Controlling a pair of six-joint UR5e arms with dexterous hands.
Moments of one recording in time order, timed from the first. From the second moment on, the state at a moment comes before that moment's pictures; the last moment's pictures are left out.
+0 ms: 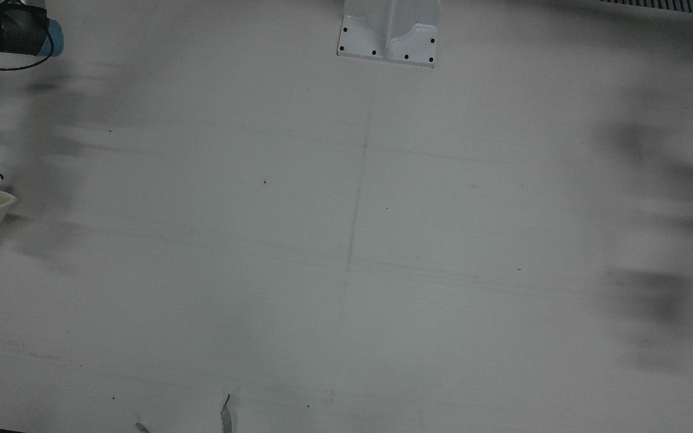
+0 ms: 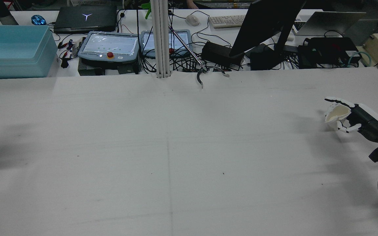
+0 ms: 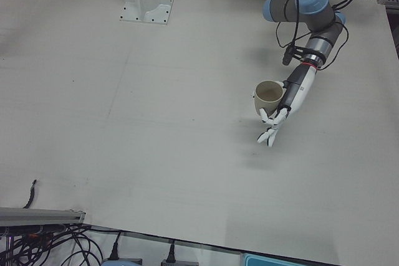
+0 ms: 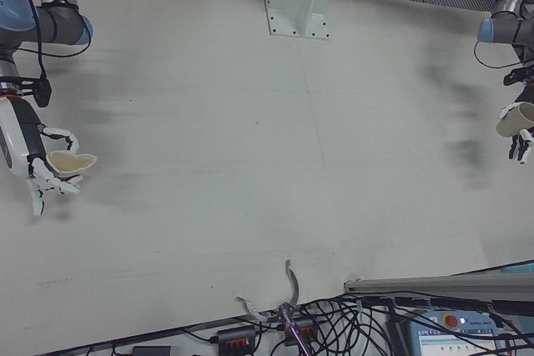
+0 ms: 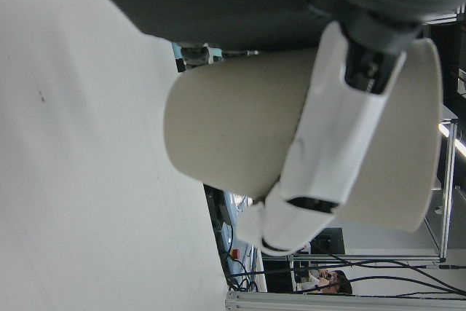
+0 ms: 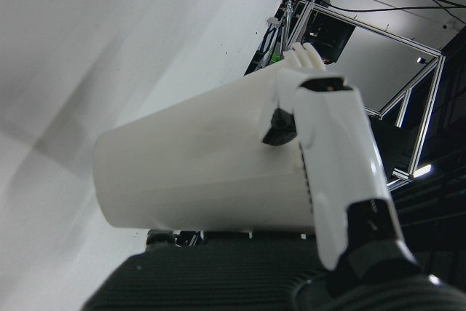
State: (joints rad) left arm -0.99 -1.41 -1.85 0.04 1.42 0.15; right arm 1.04 -1.60 1.22 -2.59 -1.35 -0.47
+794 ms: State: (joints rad) left arm -0.78 -1.63 -1.86 0.22 1.37 0.17; right arm 1.03 -1.47 1.73 -3.04 -1.23 -0.50
